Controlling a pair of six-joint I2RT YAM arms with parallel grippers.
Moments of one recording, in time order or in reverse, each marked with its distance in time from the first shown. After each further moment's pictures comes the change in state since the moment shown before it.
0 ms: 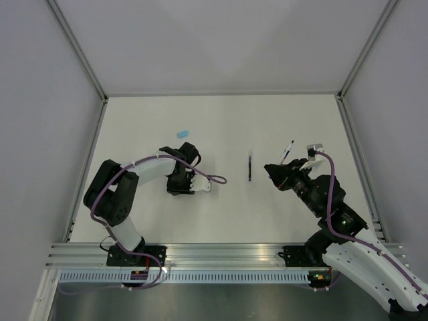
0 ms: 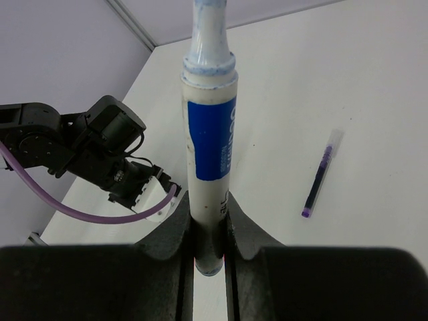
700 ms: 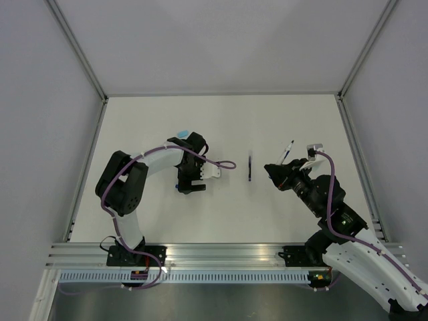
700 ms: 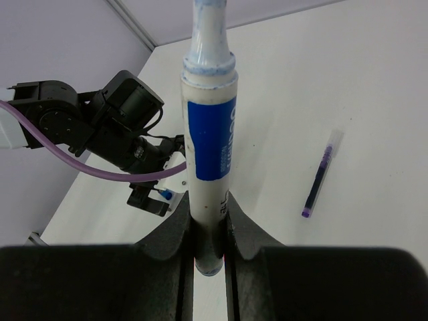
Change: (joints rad) left arm -0.007 0.137 0.188 0.017 0.096 -0.114; right arm 0.000 0.000 0.000 0.000 0.000 0.000
